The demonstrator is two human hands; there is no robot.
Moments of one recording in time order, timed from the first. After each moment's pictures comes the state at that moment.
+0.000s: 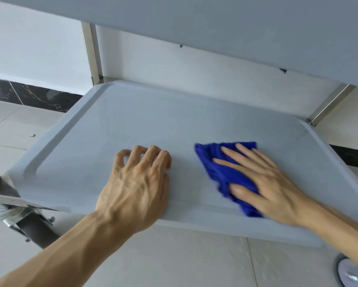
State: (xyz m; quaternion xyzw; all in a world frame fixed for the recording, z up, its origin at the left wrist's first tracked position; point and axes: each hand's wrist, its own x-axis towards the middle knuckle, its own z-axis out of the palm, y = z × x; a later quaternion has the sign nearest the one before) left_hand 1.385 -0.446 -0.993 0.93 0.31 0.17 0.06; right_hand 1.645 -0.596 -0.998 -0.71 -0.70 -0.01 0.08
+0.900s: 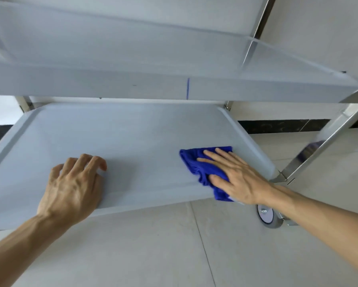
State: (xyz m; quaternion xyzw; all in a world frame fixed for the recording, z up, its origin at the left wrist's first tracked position) left_hand 1.383 -0.462 -0.980 0.93 0.31 0.19 0.04; right_hand 1.665 -0.718 -0.984 -0.83 -0.56 0.03 0.06
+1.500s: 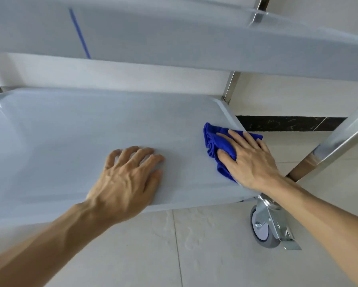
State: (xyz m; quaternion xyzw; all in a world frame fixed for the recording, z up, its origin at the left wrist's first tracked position) left_hand 1.511 -0.545 -0.999 0.97 0.18 0.13 0.06; right_hand 1.758 -0.724 -1.006 -0.91 -0.40 -0.05 0.05
